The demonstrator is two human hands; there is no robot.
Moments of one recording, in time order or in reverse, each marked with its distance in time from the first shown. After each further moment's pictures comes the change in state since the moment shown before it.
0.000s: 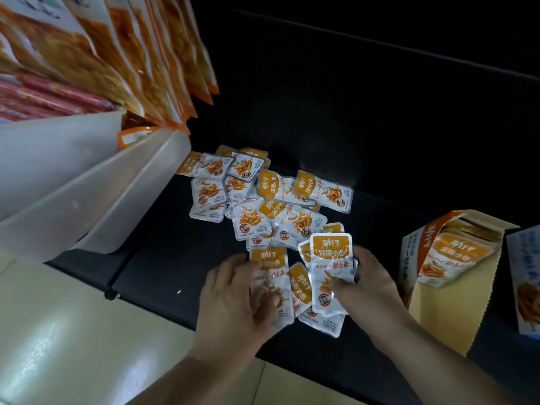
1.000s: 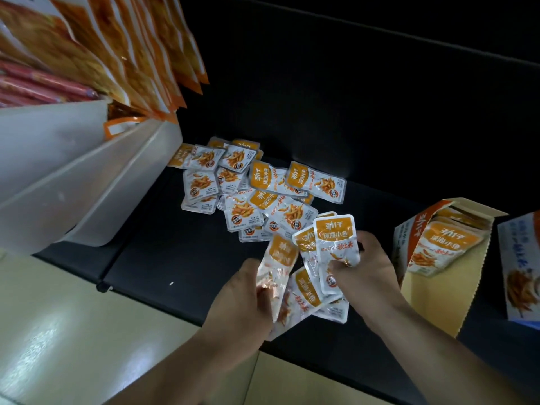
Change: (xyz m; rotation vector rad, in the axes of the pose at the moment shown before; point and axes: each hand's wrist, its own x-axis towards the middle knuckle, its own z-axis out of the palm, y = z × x) left_hand 0.007 0.044 -0.021 -0.183 -0.381 -0.284; right_hand 0.012 0.007 -0.004 0.005 0.132 -0.014
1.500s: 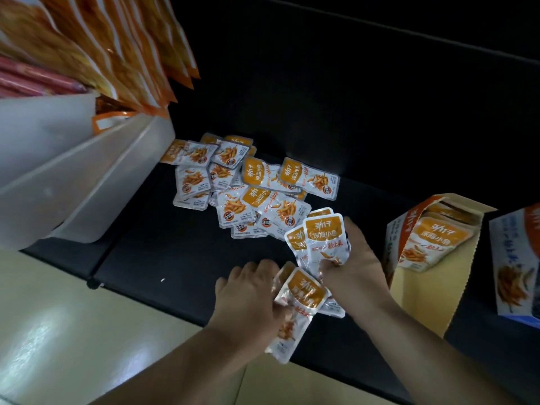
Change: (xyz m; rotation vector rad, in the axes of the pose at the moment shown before) left_hand 0.009 0.009 0.023 0.416 -0.016 0.062; right_hand 0.002 0.010 0.004 -0.074 -0.026 -0.044
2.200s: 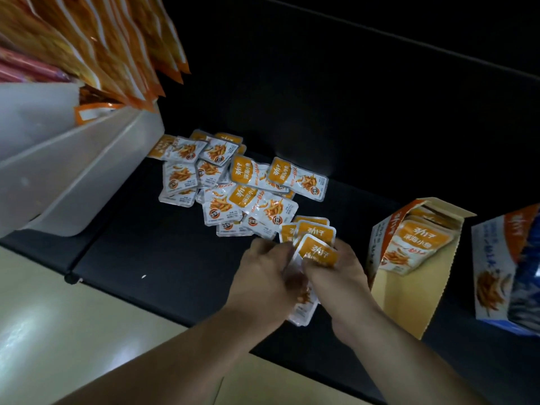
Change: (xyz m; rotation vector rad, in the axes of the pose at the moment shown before) left_hand 0.026 0.037 0.016 -0.445 0.122 0.112; right_hand -0.015 -0.011 -0.003 0.324 -0.056 0.170
